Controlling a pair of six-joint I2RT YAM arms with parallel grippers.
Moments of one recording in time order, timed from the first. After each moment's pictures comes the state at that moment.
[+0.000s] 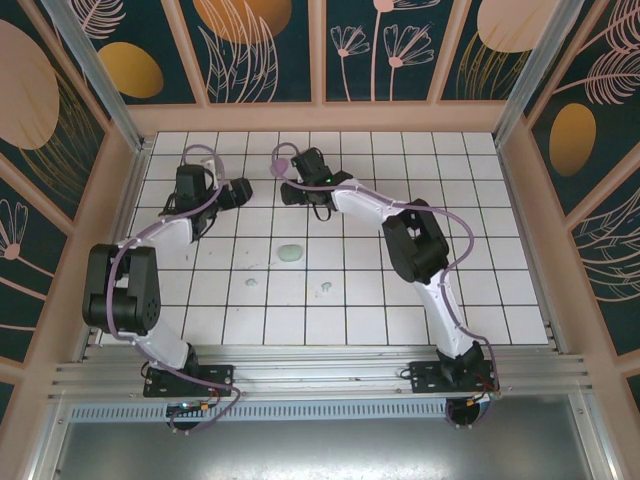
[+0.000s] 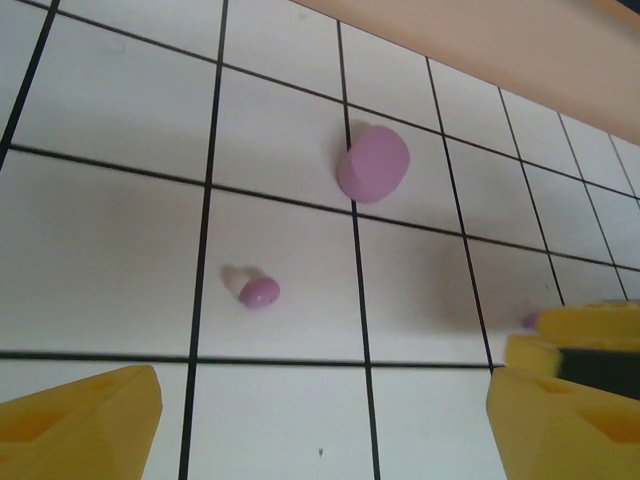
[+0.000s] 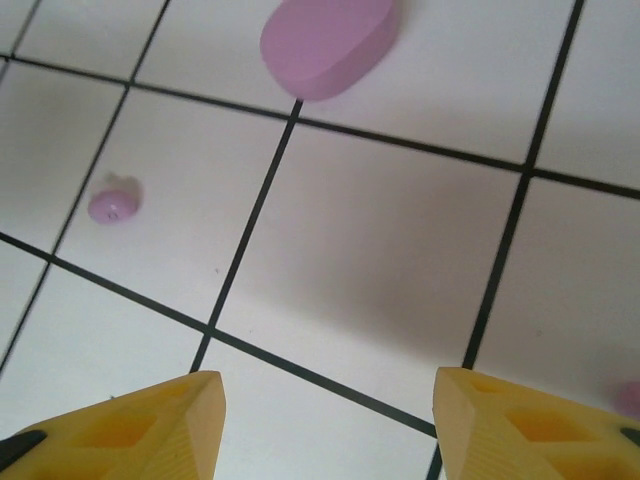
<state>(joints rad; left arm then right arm) -0.09 1.67 0.98 0.11 0.26 -0.40 0.68 2.30 1.87 -0.37 -0.01 0.38</state>
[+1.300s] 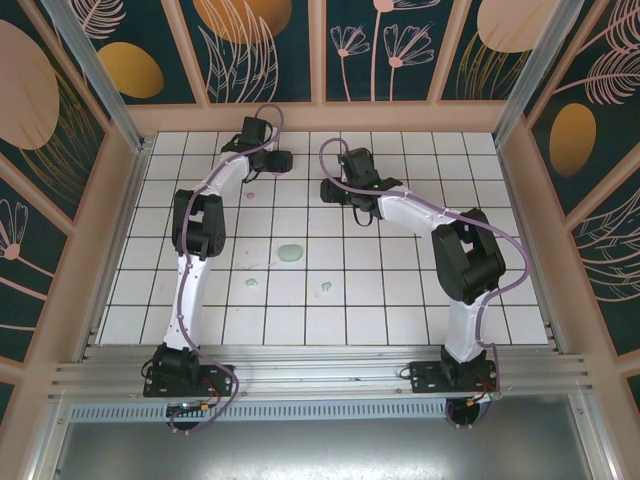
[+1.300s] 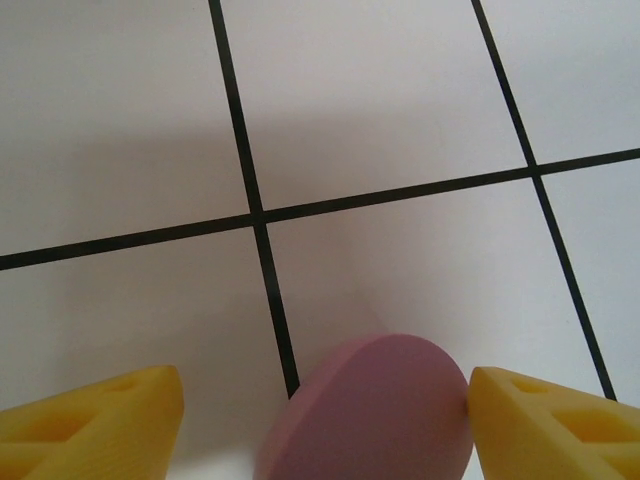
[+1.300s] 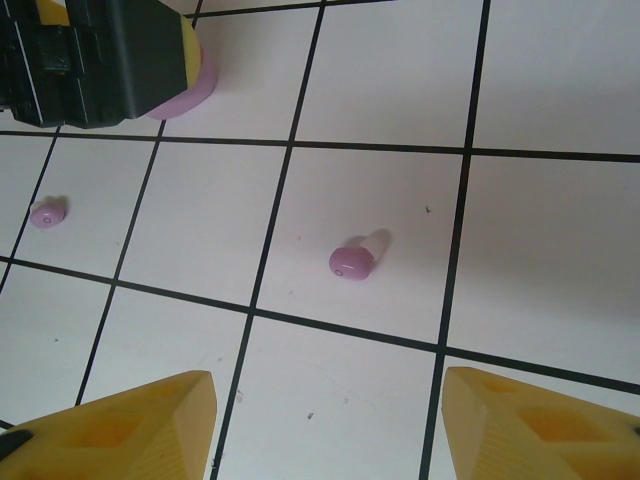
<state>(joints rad) -0.23 2.61 2.29 -0.53 0.16 -0.13 0.55 1.92 1.40 -0.24 0.00 0.42</state>
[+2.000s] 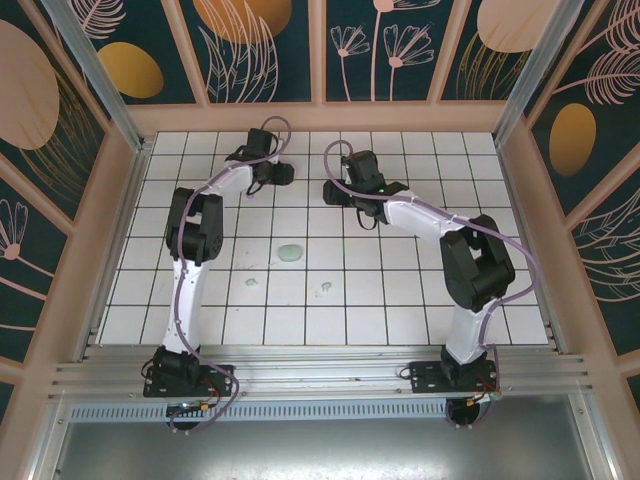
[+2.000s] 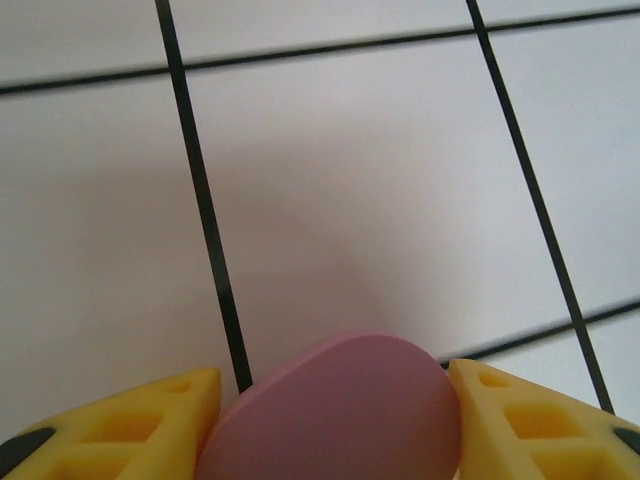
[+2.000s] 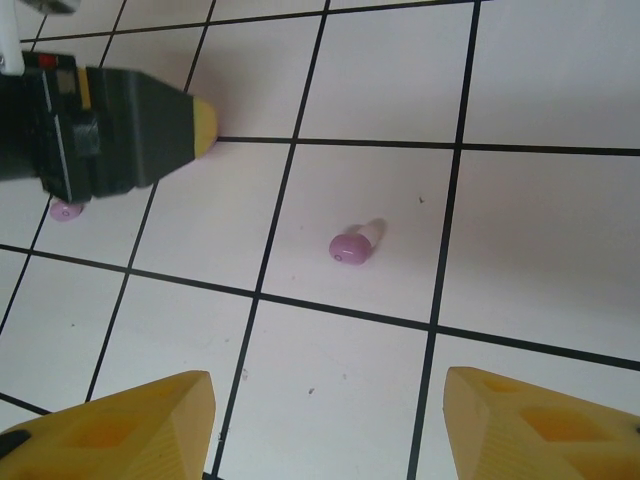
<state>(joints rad) -0.27 2.43 1.93 -0.40 0.15 -0.14 0.55 1.84 1.32 -0.21 0.00 0.42</state>
